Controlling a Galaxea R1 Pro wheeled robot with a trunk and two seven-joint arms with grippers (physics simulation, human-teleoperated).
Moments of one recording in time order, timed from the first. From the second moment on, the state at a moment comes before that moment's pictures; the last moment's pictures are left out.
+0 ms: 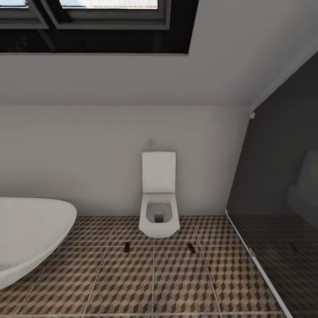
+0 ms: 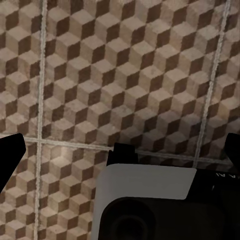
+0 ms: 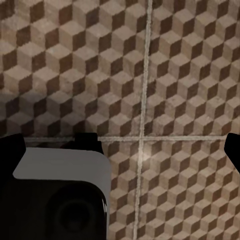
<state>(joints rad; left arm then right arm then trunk) -0.34 0.07 -0.07 0.00 0.18 0.04 -0.01 -0.28 -0.01 -0.55 0.03 0.64 -0.06 -0.17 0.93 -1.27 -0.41</state>
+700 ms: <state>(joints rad) -0.34 0.07 -0.07 0.00 0.18 0.04 -0.01 -0.27 -0.02 -0.55 0.03 0.65 -0.06 -0.17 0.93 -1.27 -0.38</state>
